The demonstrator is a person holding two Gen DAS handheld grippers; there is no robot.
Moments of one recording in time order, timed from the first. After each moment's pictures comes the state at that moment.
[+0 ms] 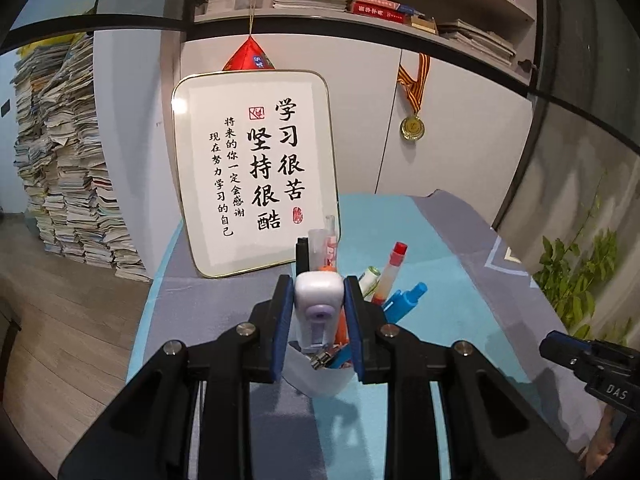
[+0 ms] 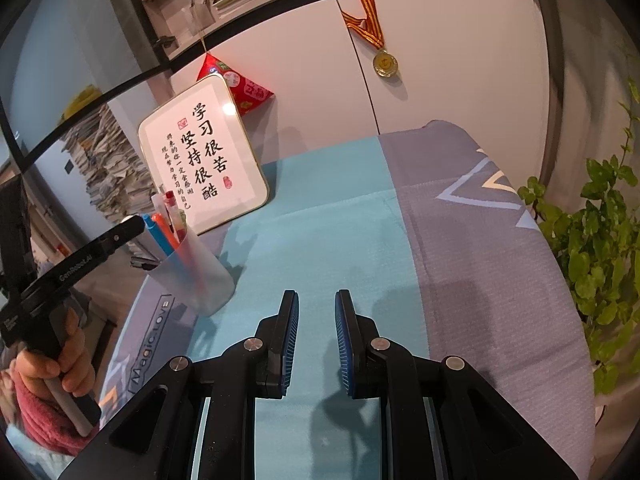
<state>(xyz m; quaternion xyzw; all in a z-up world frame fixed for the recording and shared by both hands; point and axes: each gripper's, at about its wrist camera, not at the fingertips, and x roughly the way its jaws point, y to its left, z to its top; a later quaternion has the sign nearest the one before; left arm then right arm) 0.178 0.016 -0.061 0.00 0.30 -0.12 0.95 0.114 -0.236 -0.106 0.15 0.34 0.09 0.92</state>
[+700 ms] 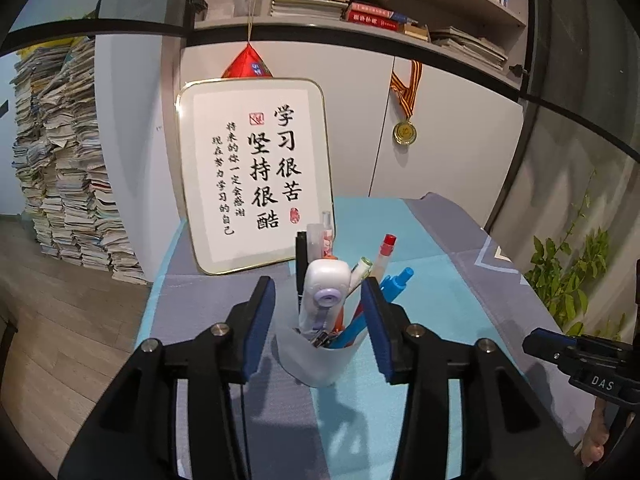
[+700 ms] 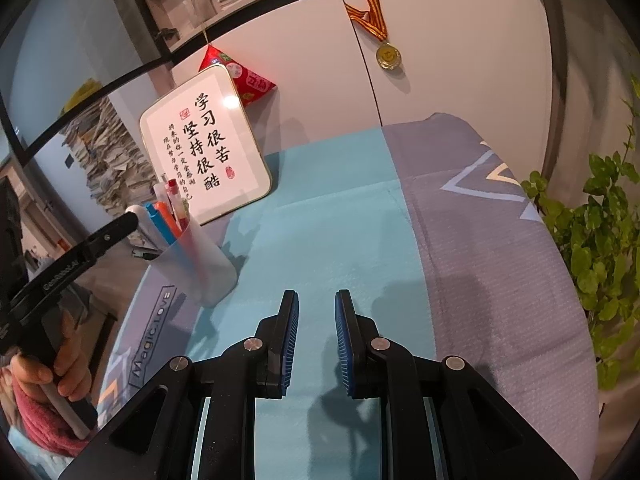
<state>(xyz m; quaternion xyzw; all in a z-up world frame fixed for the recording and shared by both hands) 0.159 0.024 -0.056 -0.01 0.28 -0.13 0.95 0.112 -0.231 -0.108 0.14 0.36 0.09 0.92</state>
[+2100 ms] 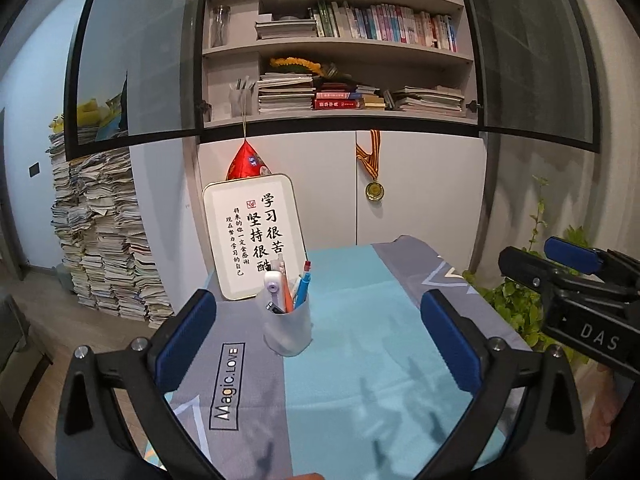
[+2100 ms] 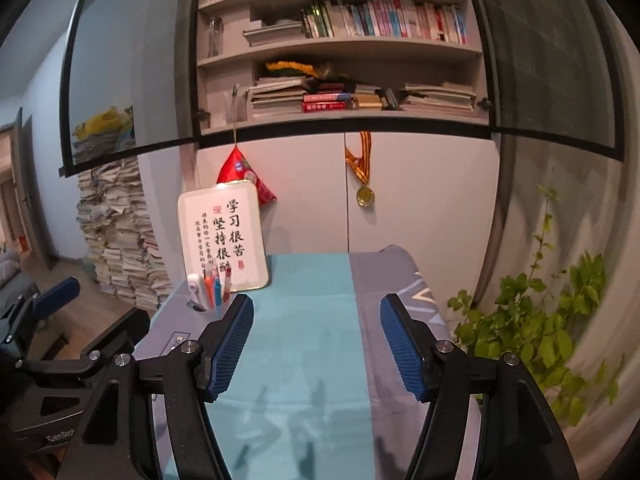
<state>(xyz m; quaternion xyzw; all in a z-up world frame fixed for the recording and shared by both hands) -0.010 -0.026 0.008 0.04 0.16 -0.10 0.98 -0.030 -0.209 0.008 0.04 0.17 0.01 0.98</state>
